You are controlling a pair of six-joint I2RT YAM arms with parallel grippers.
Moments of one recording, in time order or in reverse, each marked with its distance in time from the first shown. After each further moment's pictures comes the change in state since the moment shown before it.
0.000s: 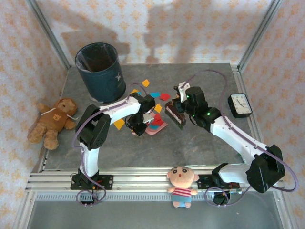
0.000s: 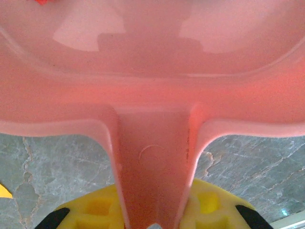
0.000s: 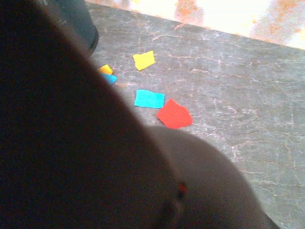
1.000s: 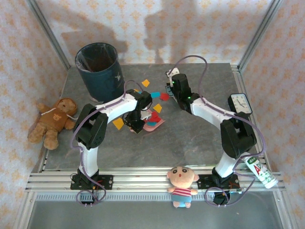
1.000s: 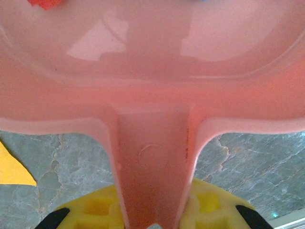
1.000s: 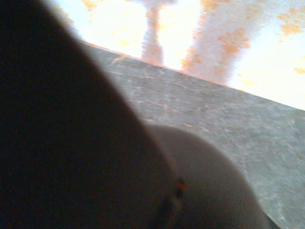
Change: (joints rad) left arm 0.042 0.000 0.033 -0.020 0.000 0.003; right arm -0.032 0.453 0.248 0.276 0.167 -0.153
